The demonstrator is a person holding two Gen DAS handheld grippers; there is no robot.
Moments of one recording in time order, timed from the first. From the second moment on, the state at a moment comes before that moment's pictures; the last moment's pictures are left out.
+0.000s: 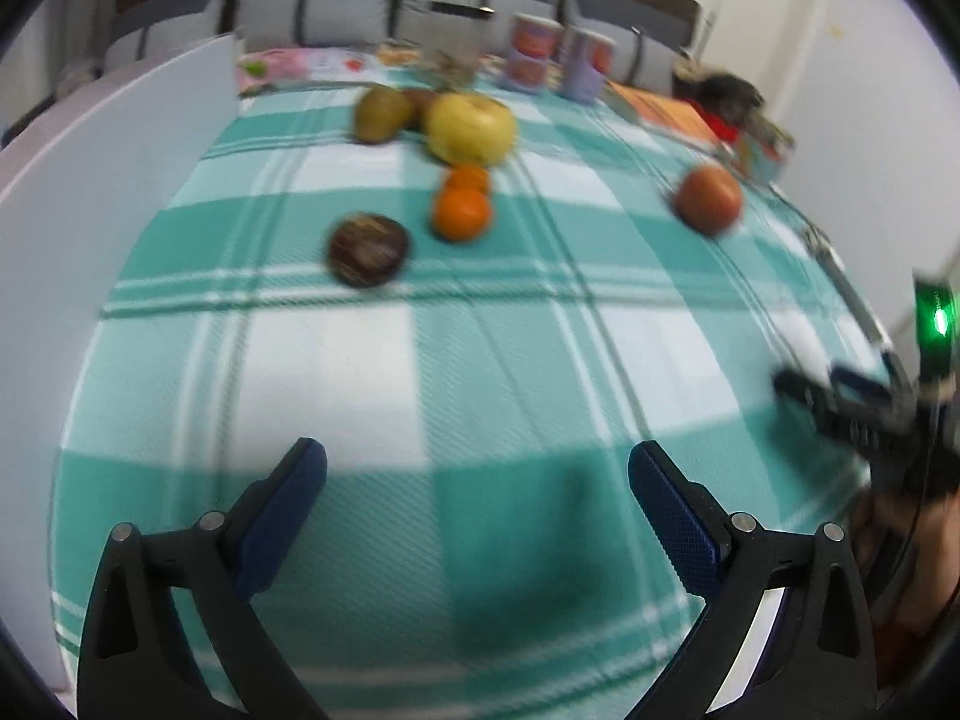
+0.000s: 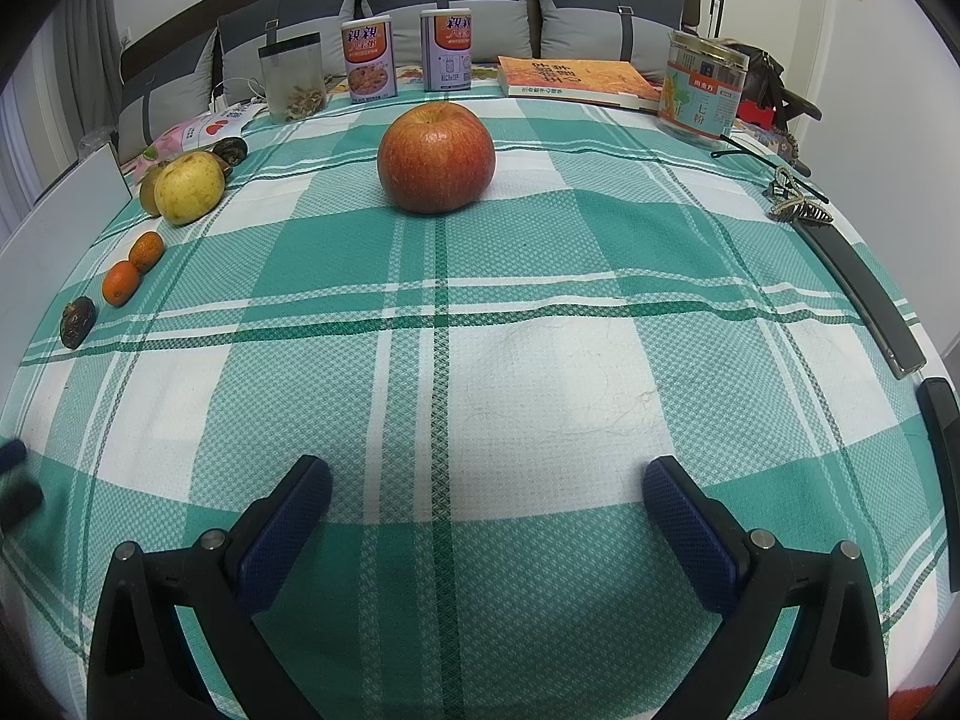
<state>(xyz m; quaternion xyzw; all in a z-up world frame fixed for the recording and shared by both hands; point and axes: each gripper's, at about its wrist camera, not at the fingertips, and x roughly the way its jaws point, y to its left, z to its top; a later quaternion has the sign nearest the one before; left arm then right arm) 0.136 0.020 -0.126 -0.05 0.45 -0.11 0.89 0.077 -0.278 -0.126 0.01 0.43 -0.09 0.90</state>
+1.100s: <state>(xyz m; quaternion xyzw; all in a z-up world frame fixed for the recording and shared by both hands) 0.176 0.057 -0.116 0.00 0.45 -0.10 0.89 0.078 -0.279 -0.126 0.01 0.43 -0.09 0.90</state>
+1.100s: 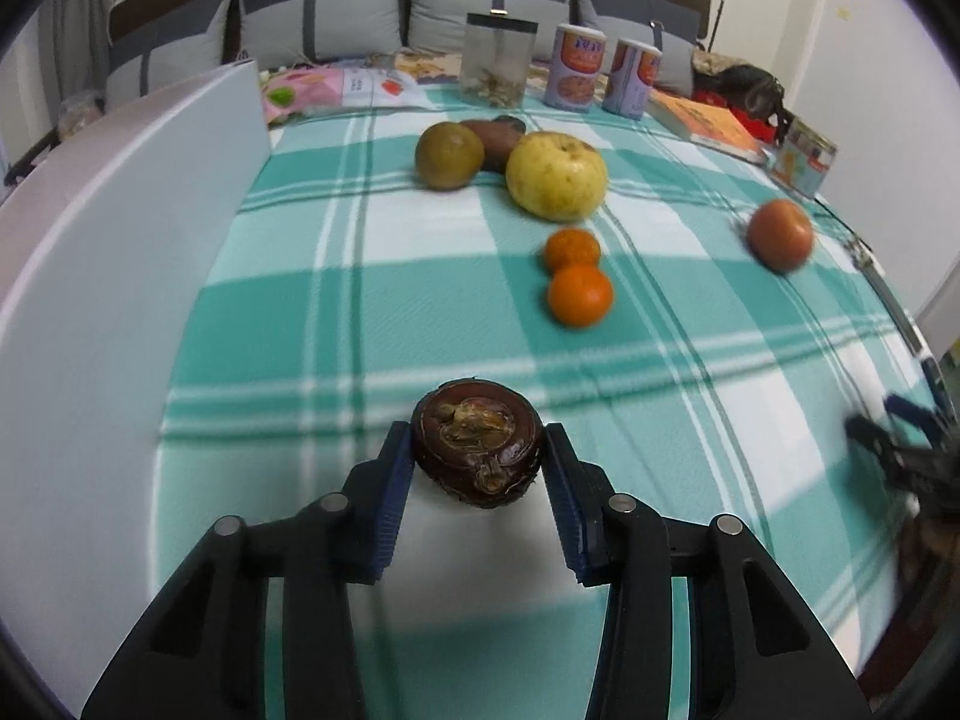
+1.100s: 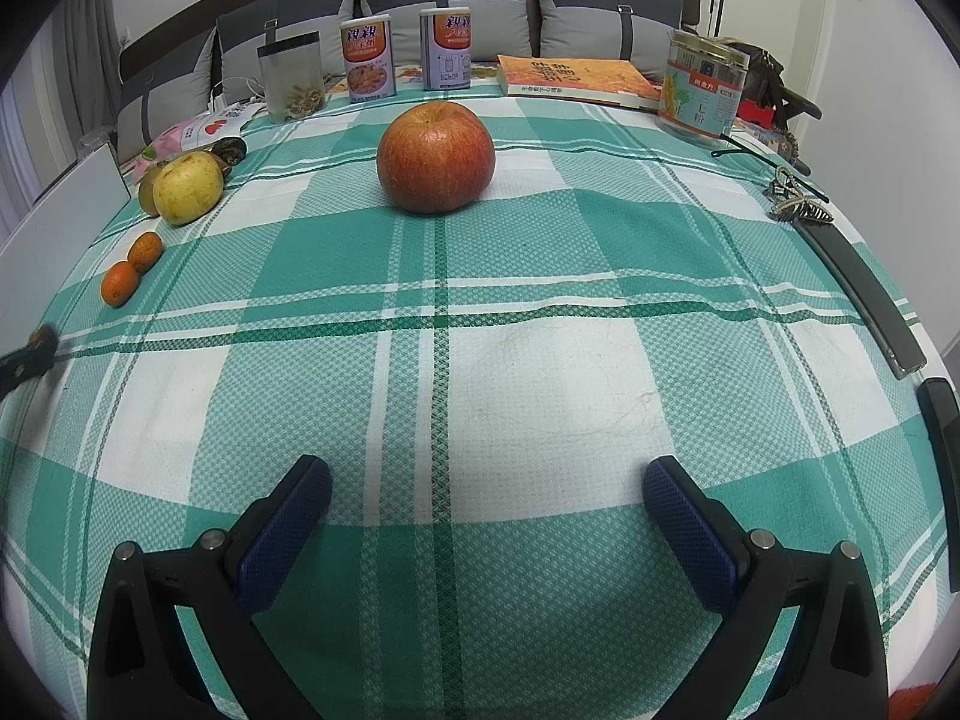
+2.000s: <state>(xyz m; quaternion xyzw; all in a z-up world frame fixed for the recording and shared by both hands) 0.153 0.106 -0.110 -0.07 0.42 -0.10 0.90 0.296 -0.106 -0.080 -0.01 0.51 0.05 0.86</state>
